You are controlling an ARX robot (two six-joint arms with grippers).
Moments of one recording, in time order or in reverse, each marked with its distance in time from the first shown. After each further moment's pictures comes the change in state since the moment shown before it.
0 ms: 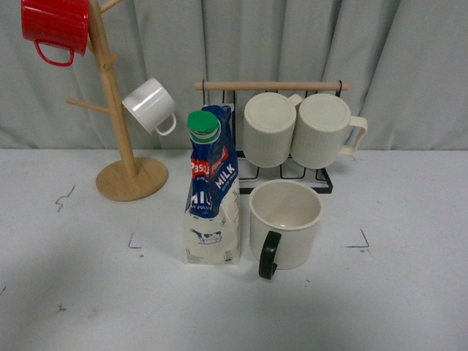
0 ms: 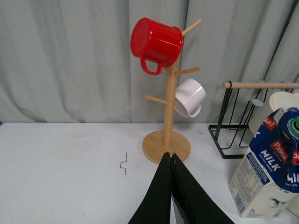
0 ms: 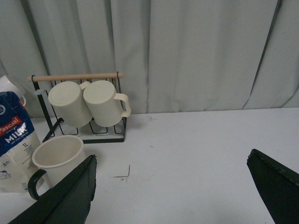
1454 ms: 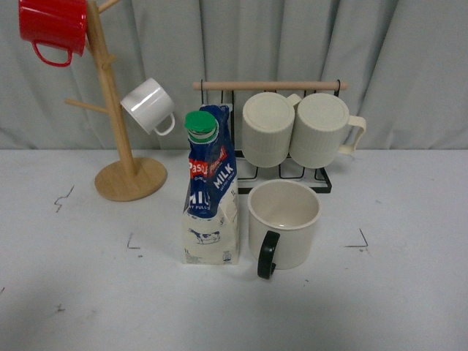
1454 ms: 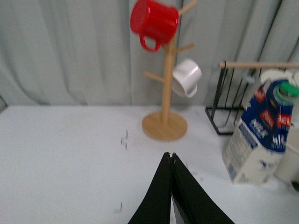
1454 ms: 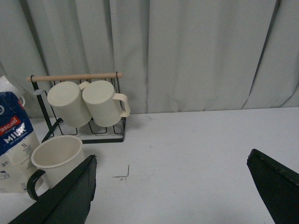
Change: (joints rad) left arm 0.000 -0.616 -0.100 -0.556 0.003 0.001; right arm 0.000 0.000 0.000 0.000 0.000 0.000
